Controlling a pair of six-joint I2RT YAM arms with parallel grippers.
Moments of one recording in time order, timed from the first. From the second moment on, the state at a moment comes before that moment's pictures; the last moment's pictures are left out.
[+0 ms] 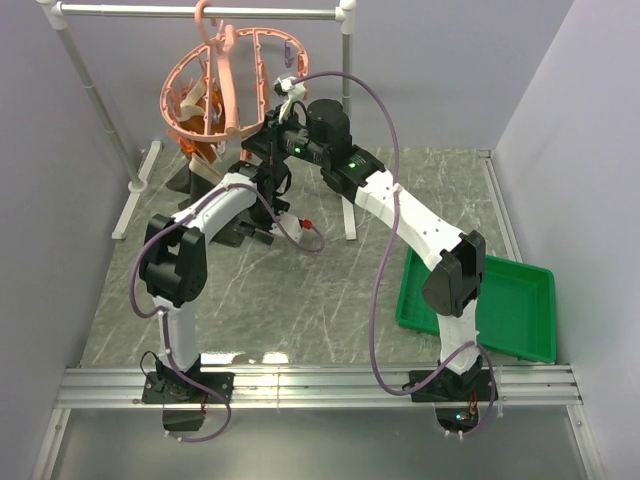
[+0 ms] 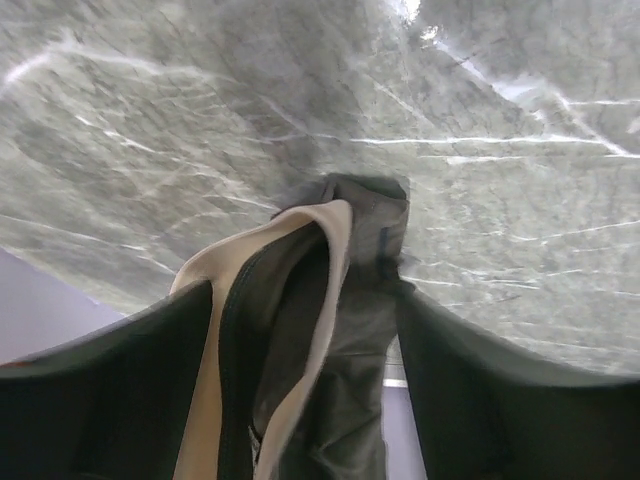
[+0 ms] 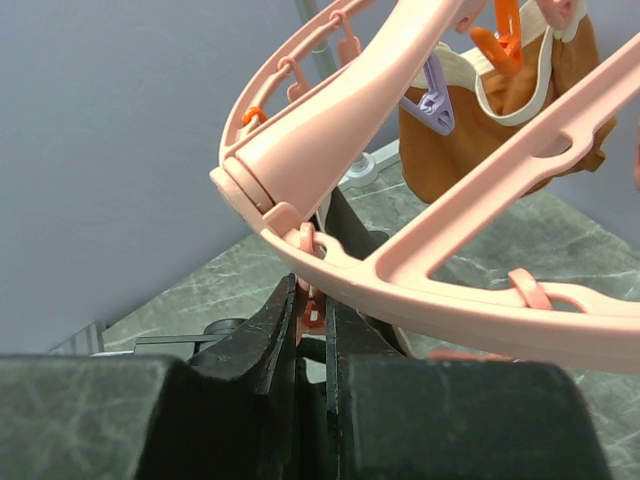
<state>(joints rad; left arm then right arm) -0.45 1.97 1.66 -1.08 -0.13 1.51 0.73 1.98 2.06 -0.11 -0.33 0.27</state>
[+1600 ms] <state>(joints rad) -0.18 1.37 1.31 -0.77 0.64 1.19 0.69 1.98 2.03 -0.08 -0.33 0.33</state>
